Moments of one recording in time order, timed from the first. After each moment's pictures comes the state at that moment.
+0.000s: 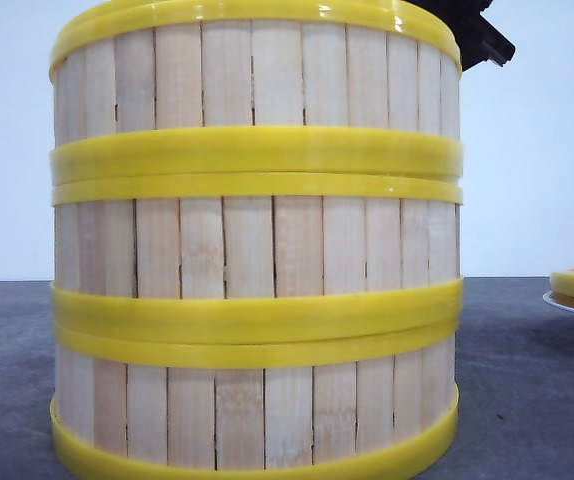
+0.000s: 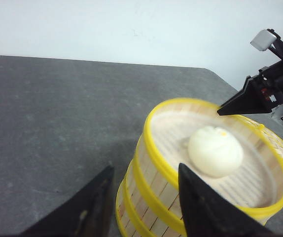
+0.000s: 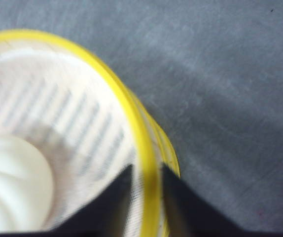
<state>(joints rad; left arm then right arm) -0.52 0.22 0.84 -0.83 0.03 -0.26 0.52 1.42 1.32 -0.78 -0.26 0.10</state>
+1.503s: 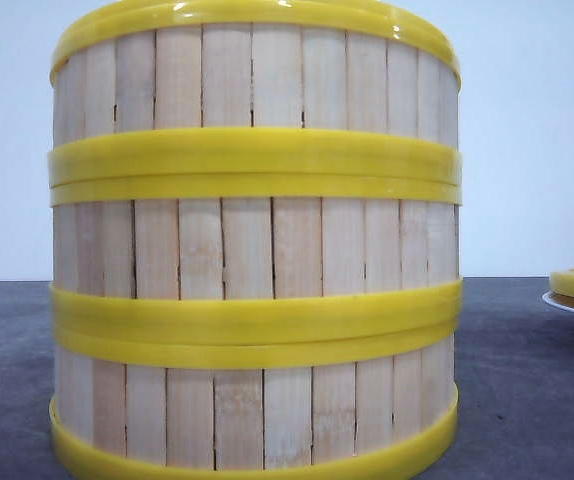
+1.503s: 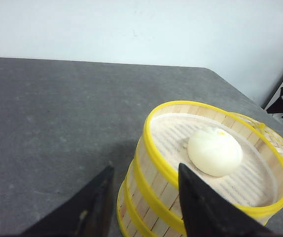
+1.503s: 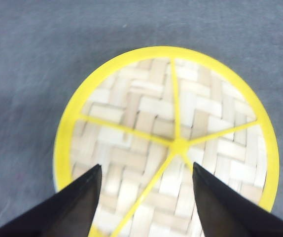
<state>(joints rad) -0.52 0.22 0.84 -0.83 0.03 -0.25 -0.04 1.26 1.09 -0.79 0.03 0.12</state>
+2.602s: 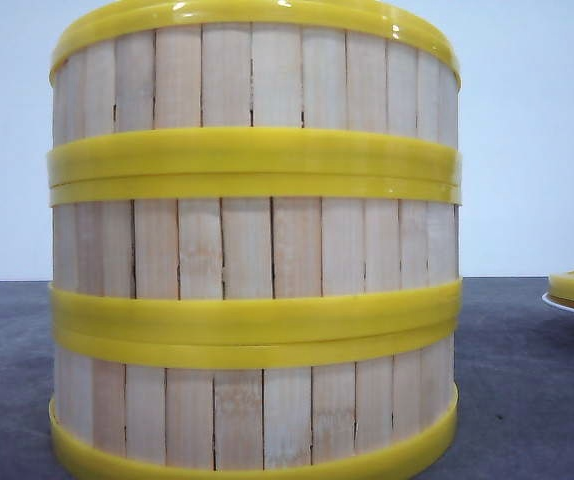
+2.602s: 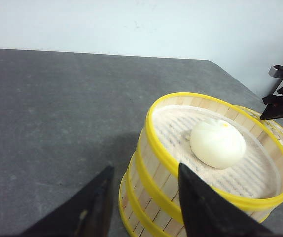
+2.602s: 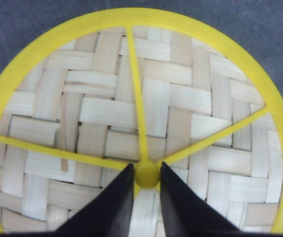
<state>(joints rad) -0.52 0.22 0.84 -0.86 0.03 -0.25 -0.12 1.49 1.09 -0.72 0.00 0.15</state>
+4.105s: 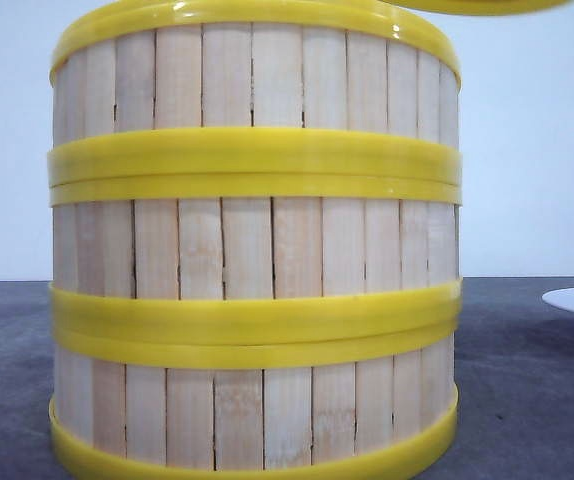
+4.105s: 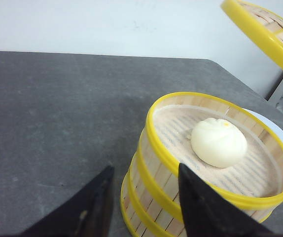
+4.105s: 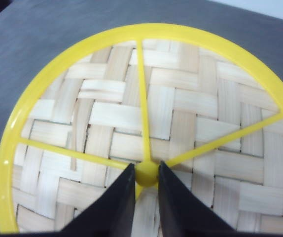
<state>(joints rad) -0.52 0.22 0.84 -0.86 0.03 -0.24 0.53 1.27 1.68 -1.08 -0.20 0.09</state>
